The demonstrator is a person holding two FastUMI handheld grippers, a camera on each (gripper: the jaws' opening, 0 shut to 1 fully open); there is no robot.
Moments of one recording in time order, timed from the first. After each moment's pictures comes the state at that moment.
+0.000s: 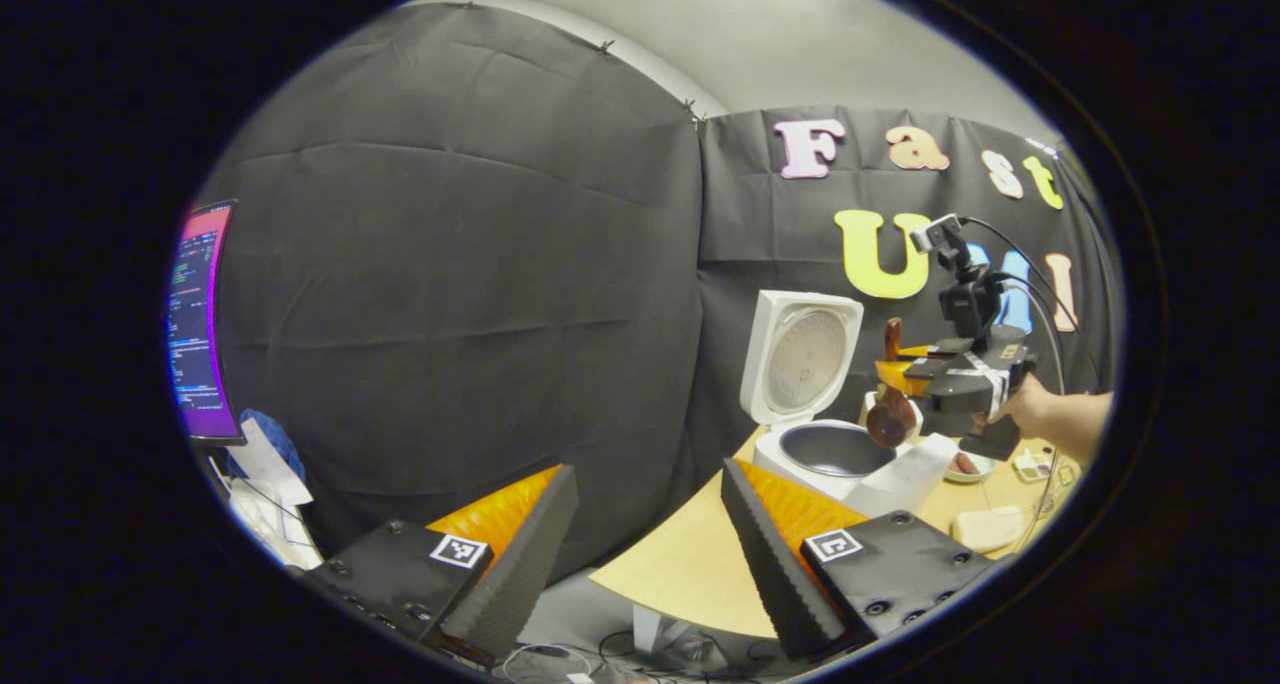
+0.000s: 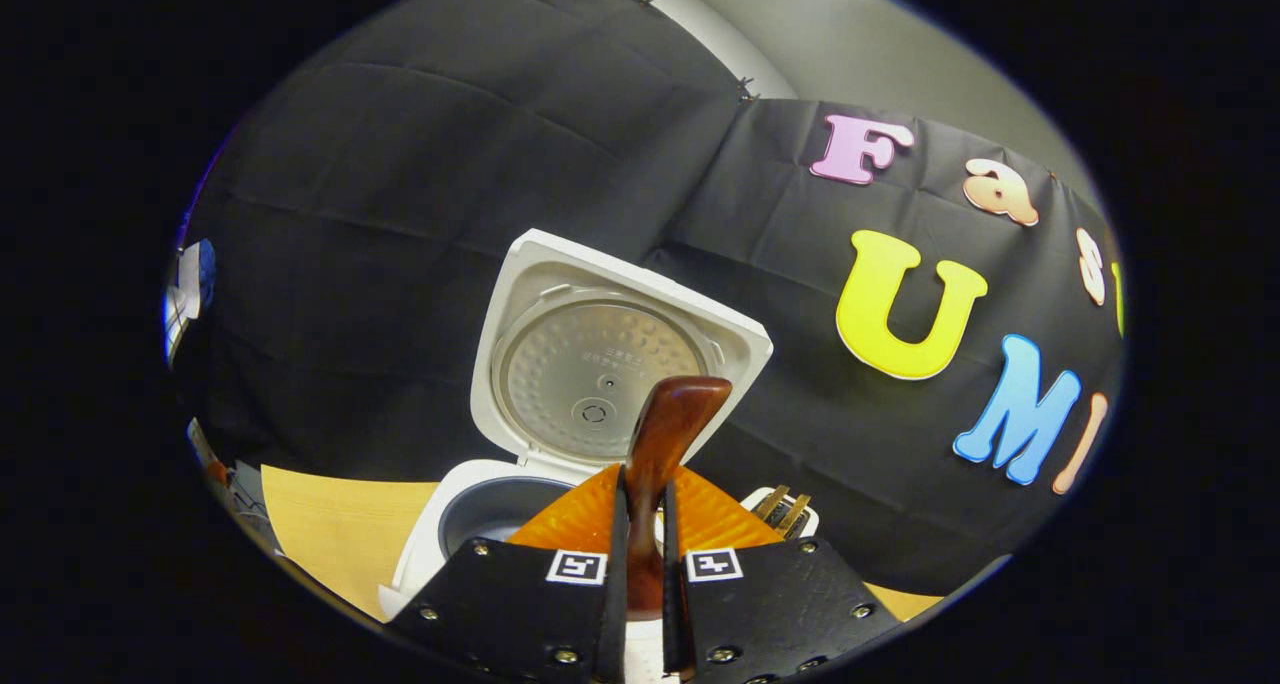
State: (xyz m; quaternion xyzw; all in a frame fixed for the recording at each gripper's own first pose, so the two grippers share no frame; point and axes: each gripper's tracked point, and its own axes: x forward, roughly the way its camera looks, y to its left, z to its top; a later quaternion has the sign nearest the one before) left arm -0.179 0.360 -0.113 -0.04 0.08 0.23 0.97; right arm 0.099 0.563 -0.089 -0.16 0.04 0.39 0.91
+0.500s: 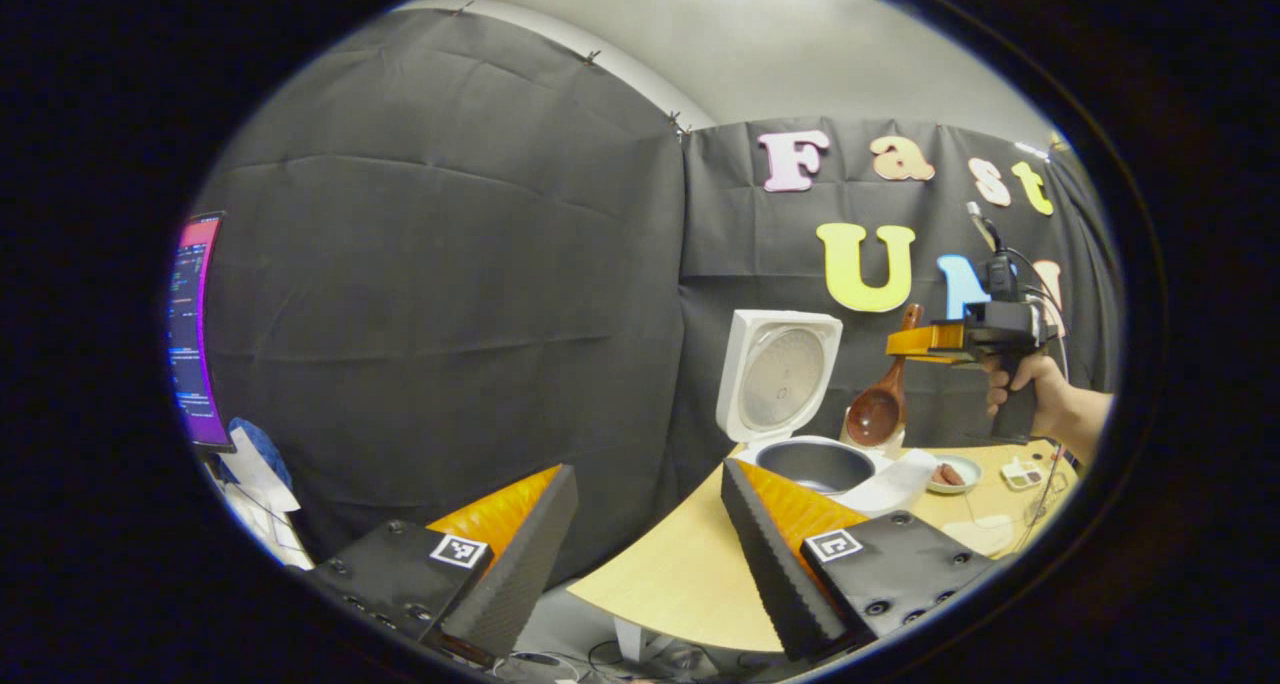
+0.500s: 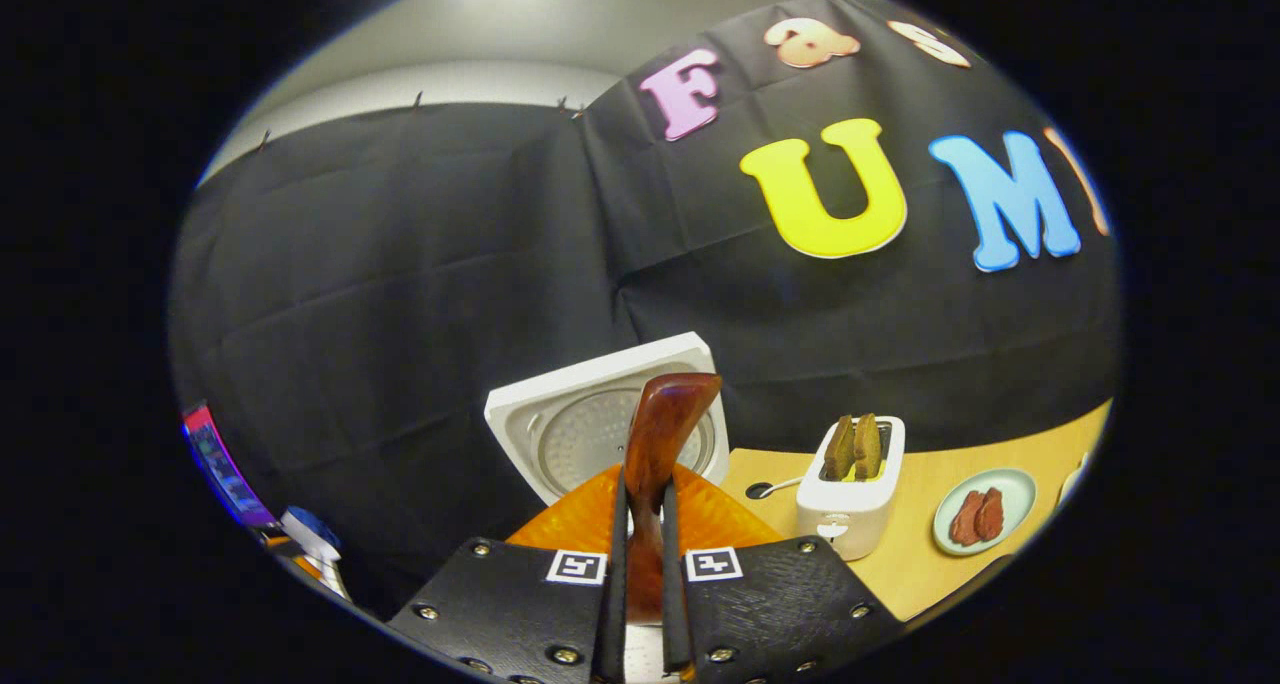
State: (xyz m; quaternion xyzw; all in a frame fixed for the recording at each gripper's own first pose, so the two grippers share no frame) left arm -0.164 0.335 -0.085 -0.03 0.06 0.20 0.98; right arm 0.077 0.541 -0.044 0.19 0.14 0.40 0.89
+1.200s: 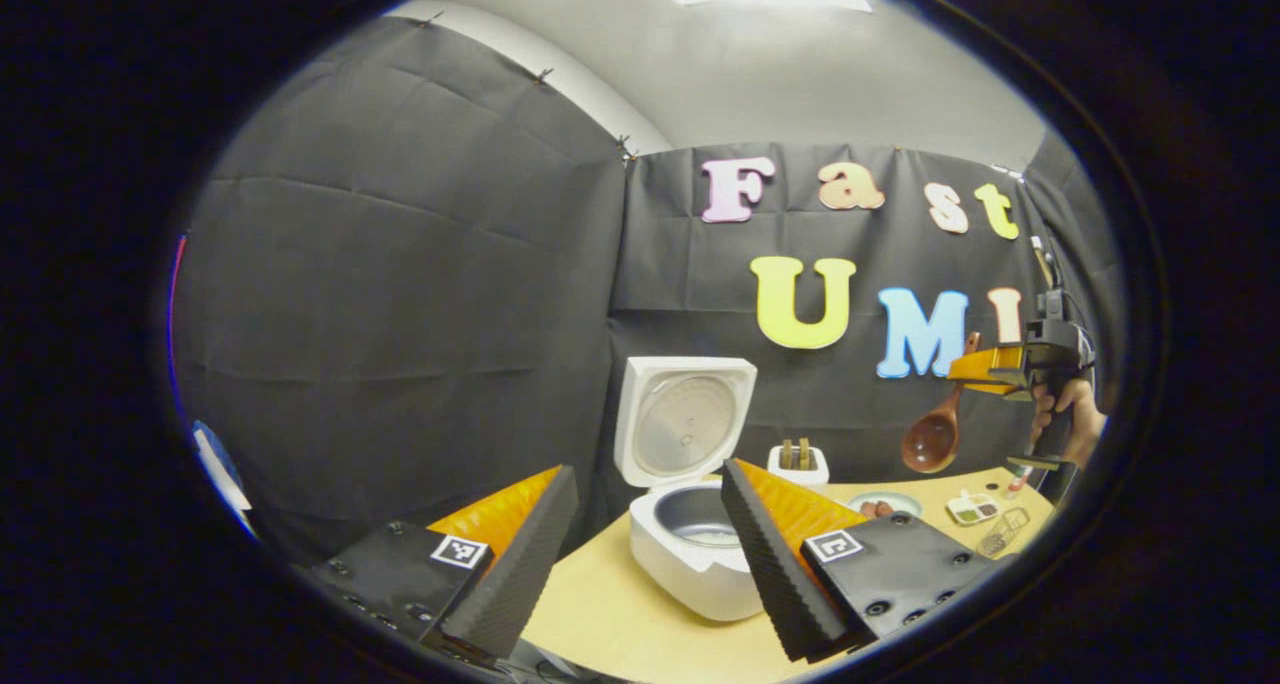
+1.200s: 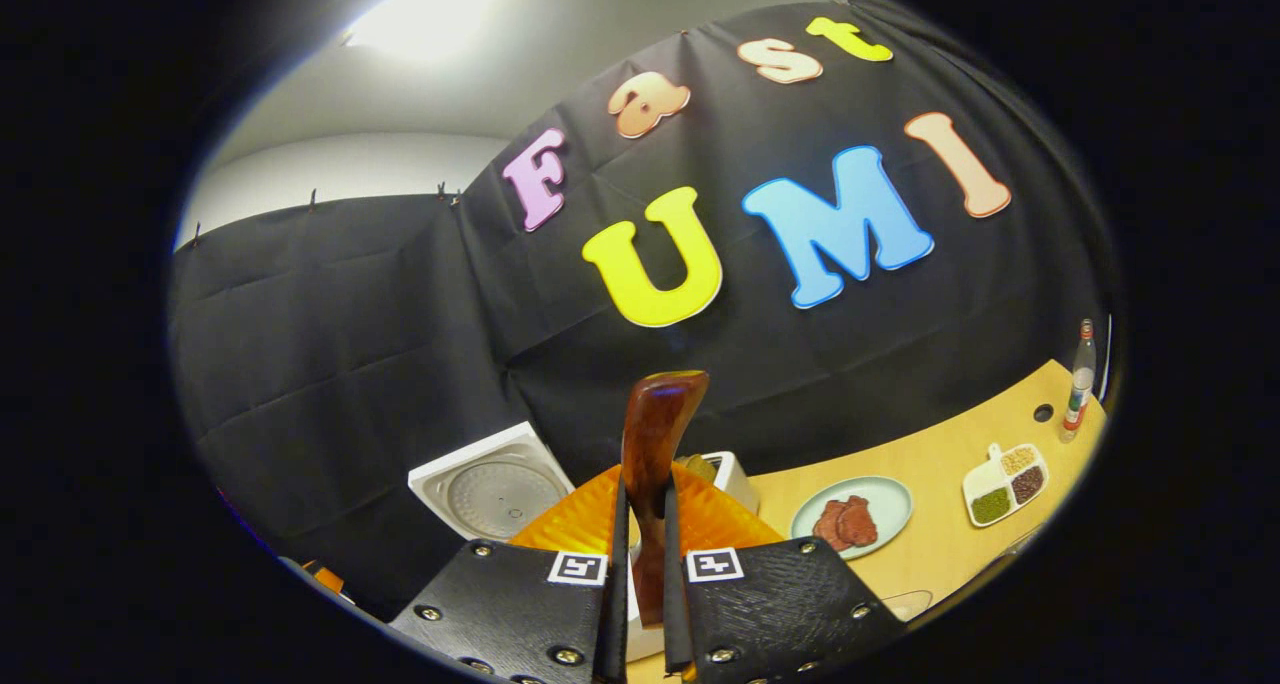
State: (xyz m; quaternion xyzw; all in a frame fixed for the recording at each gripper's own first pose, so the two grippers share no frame) left arm -0.094 0.223 -0.037 -0.04 0.02 0.13 0.99; right arm 0.113 0.328 -0.035 0.24 0.12 0.25 0.93
